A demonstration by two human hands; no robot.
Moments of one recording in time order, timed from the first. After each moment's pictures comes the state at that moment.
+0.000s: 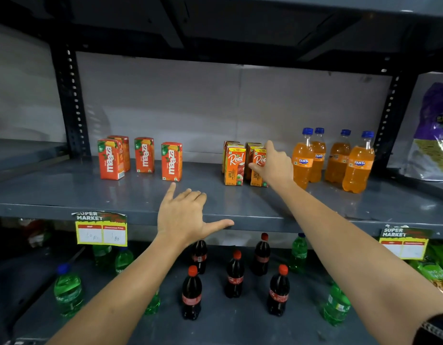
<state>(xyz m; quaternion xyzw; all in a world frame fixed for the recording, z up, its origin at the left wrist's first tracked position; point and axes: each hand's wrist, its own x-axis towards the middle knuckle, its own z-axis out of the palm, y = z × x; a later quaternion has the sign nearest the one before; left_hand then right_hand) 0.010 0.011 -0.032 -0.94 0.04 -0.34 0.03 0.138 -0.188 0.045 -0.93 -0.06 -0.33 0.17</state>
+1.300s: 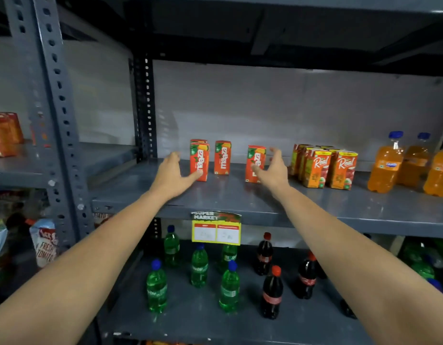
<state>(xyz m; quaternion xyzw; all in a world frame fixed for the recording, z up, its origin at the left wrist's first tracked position) 0.031 0.276 0.013 -0.88 0.01 -0.31 -0.35 0.106 0.035 0.022 -0.82 -0.09 -0.25 0.50</state>
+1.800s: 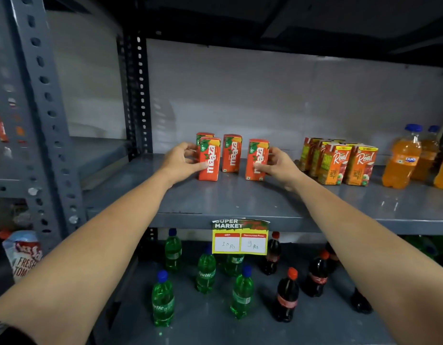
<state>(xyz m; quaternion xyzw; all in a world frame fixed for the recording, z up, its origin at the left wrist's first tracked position) 0.099 0.311 0.024 -0.83 0.07 -0.21 -0.52 0.140 0.054 0.026 -0.81 -0.12 -0.10 0.57</state>
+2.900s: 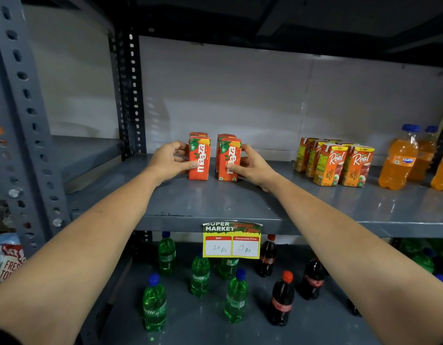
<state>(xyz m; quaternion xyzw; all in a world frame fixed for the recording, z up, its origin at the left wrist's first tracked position) 0.104 0.319 0.028 -0.84 0.08 -0.20 -0.49 0.139 0.091 0.026 -0.83 -0.20 -0.03 0.53</state>
